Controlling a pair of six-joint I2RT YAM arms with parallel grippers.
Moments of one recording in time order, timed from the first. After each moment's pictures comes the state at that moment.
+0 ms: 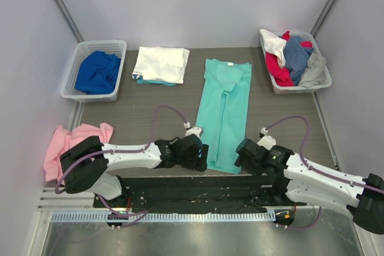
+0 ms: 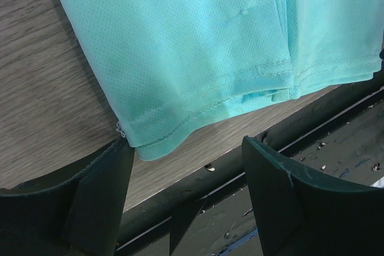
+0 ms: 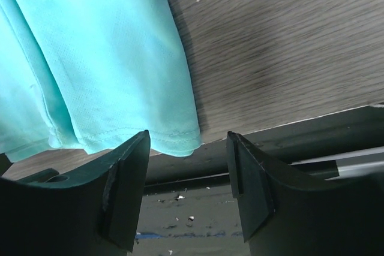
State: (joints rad) left arm -1.14 1.46 0.72 -0.21 -0.12 -0.82; right arm 0.94 0.84 0.47 -0.84 0.29 1.40
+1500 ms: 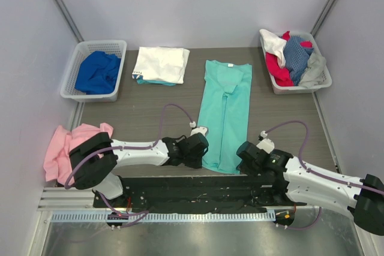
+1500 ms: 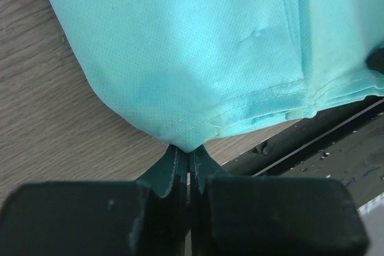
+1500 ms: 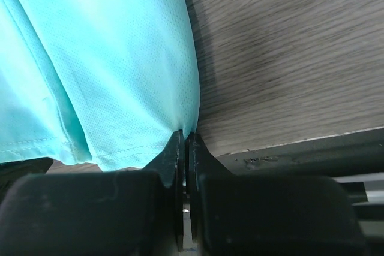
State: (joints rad) left arm -1.15 1.55 0.80 -0.25 -0.12 -0.78; right arm 0.94 0.83 0.37 -0.71 0.27 1.44
